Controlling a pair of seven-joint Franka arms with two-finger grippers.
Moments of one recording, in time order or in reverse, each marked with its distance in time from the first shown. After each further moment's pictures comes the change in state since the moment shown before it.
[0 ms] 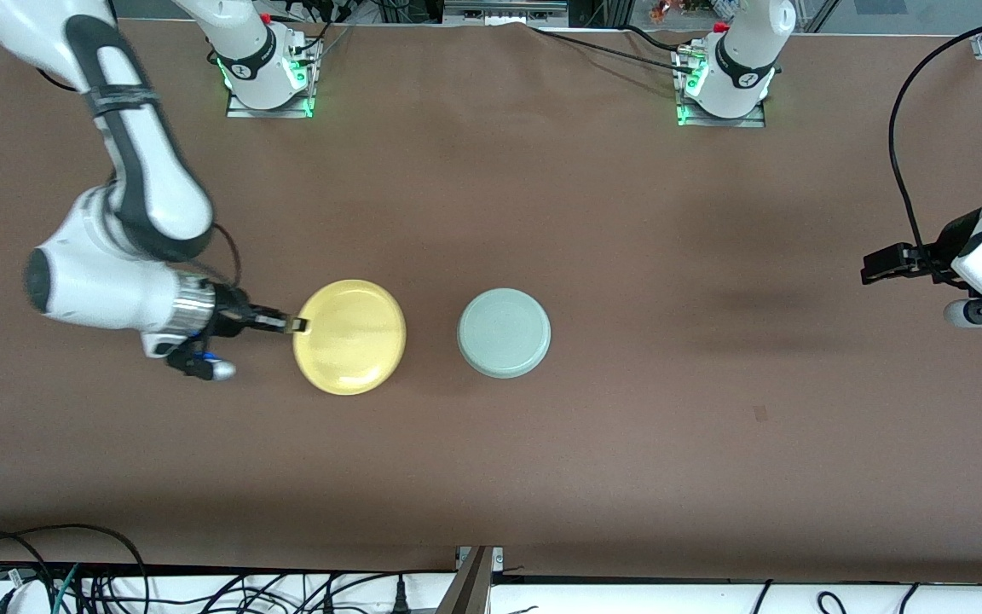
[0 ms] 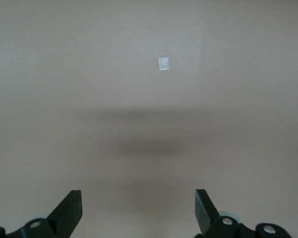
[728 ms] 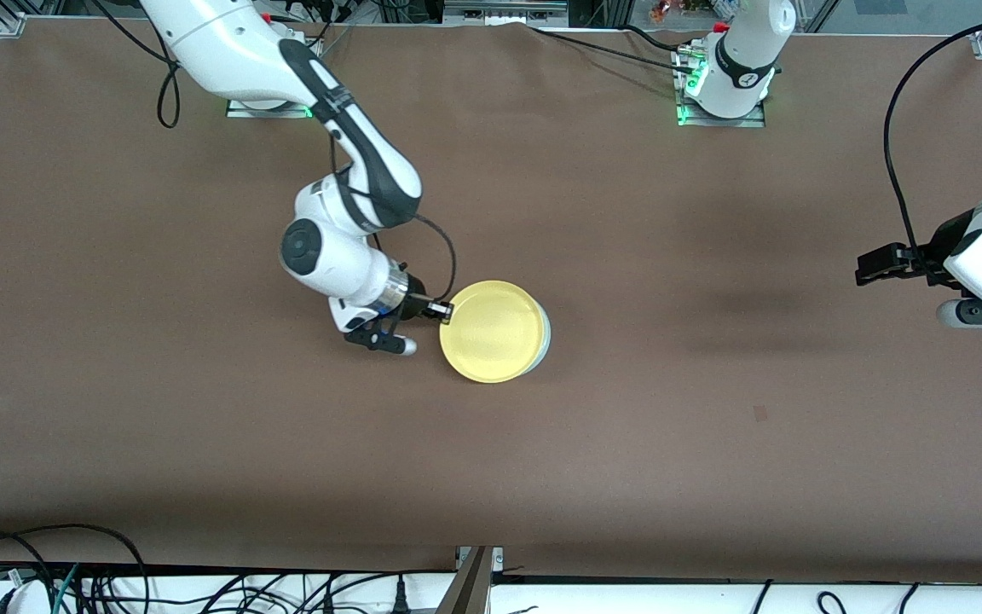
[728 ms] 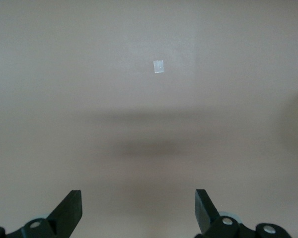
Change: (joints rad) left arm -0.009 0.002 -0.008 0.008 0.000 0.005 0.000; right arm 0.352 0.196 -0.009 0.028 -0.116 0.381 0.310
